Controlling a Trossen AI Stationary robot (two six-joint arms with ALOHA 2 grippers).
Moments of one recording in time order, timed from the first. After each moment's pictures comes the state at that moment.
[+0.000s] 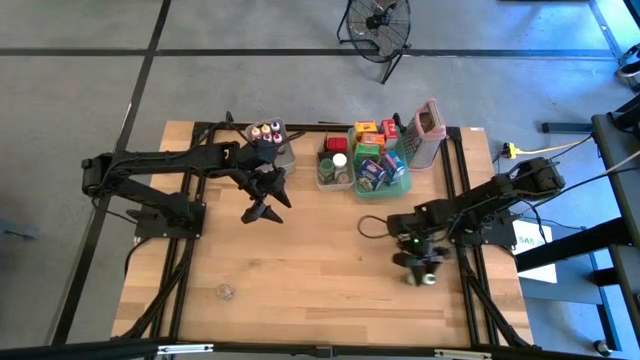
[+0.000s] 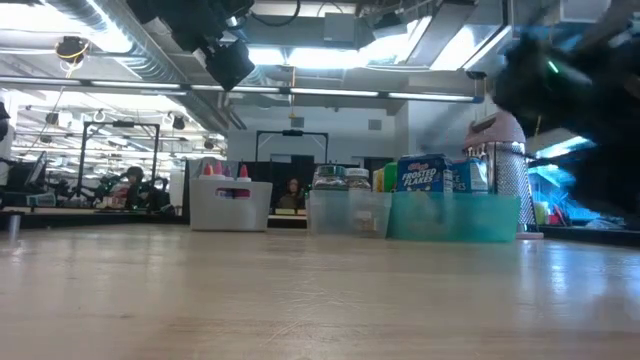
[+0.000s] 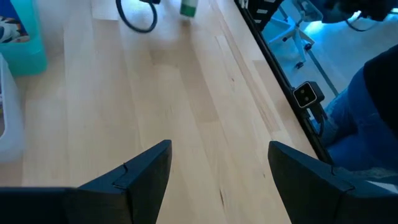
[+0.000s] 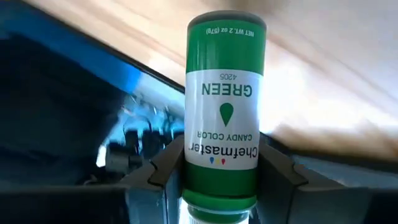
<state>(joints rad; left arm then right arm) 0.24 1.23 0.97 -0.55 0.61 0.14 0.20 1.43 0.41 -0.20 -1.07 1.45</state>
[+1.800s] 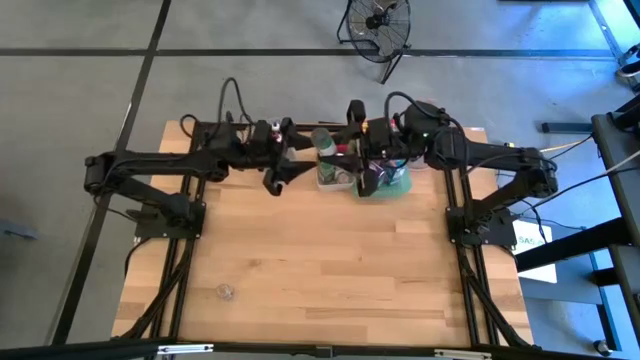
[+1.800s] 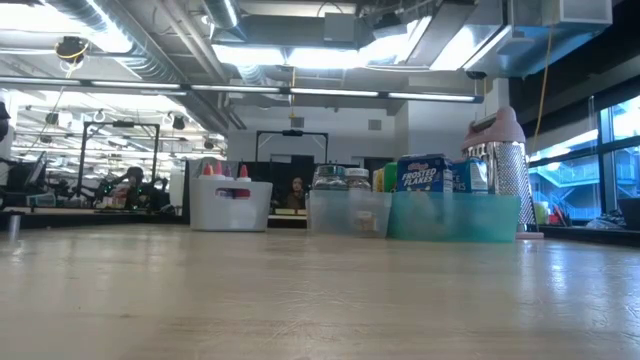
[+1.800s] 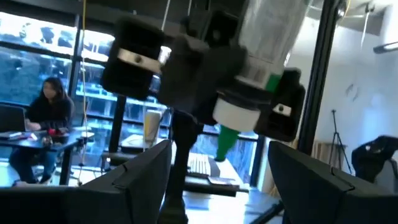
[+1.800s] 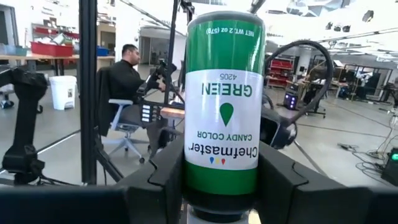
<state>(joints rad) 0.19 1.25 0.98 0.65 0.24 -0.27 -0.06 1.46 1.54 0.04 -0.24 -0.09</state>
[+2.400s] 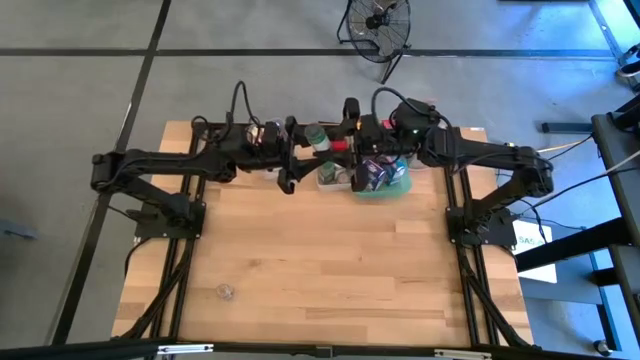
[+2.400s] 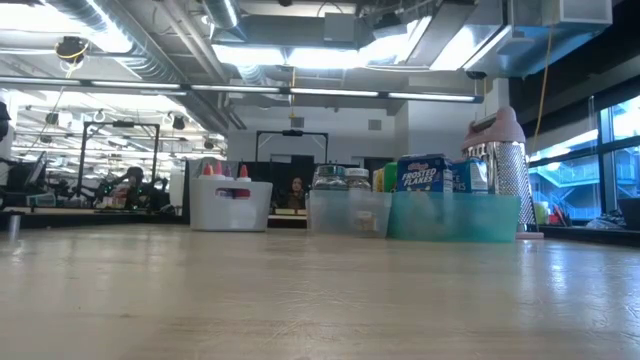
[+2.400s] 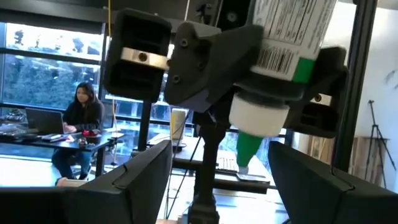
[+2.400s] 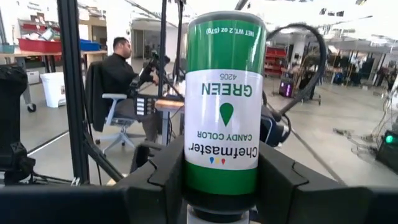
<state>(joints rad) 0.19 1.32 0.98 0.68 0.15 -0.19 -0.10 1.49 1.54 0.04 -0.24 -0.06</state>
